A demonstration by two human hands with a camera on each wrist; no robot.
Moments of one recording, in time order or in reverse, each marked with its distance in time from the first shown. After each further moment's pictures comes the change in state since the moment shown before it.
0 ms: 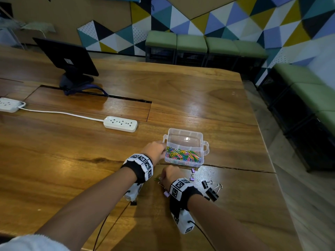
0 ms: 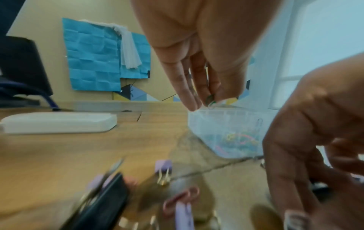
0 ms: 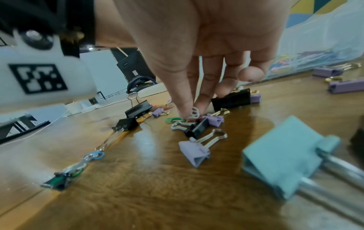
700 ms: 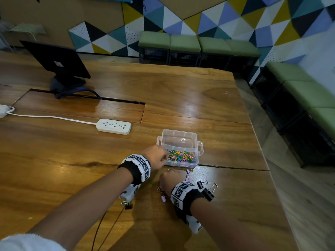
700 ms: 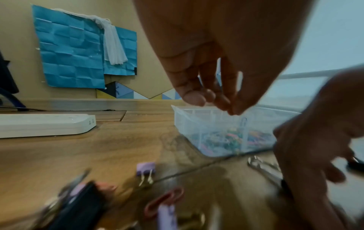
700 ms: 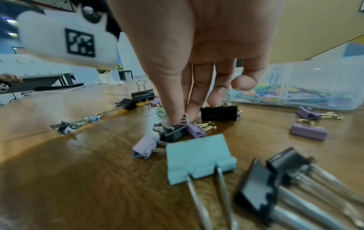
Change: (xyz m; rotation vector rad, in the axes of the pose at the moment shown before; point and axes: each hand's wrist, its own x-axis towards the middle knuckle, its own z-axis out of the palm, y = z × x) left_hand 0.004 0.012 0.001 -0.003 -0.076 0.174; right_hand -0.017 0.019 0.000 -0.318 0.063 -0.203
